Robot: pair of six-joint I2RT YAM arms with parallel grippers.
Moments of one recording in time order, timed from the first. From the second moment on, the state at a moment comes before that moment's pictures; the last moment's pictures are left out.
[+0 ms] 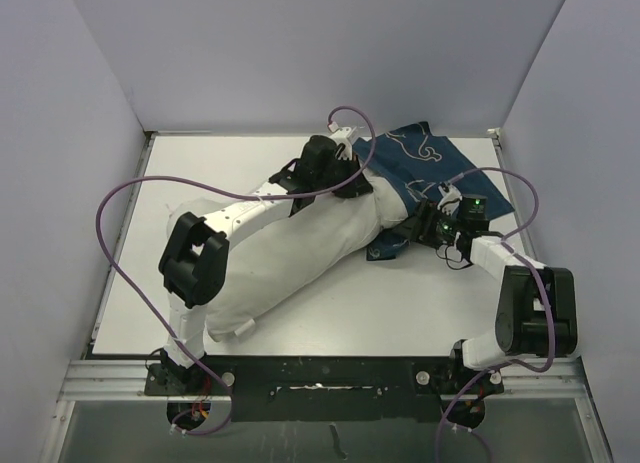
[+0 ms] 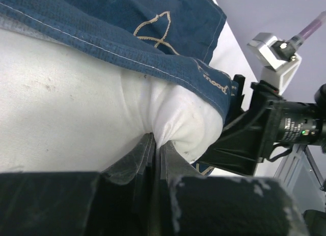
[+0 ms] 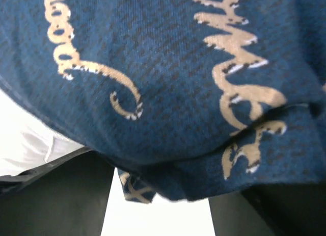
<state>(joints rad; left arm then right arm) -0.69 2.00 1.63 -0.07 0.29 -0.53 -0.06 1.45 0.71 -0.04 -0.67 0.38</state>
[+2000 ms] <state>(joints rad) -0.85 2.20 1.68 0.18 0.39 0.33 -0.15 1.59 0.95 -0.44 -0.95 -0.22</state>
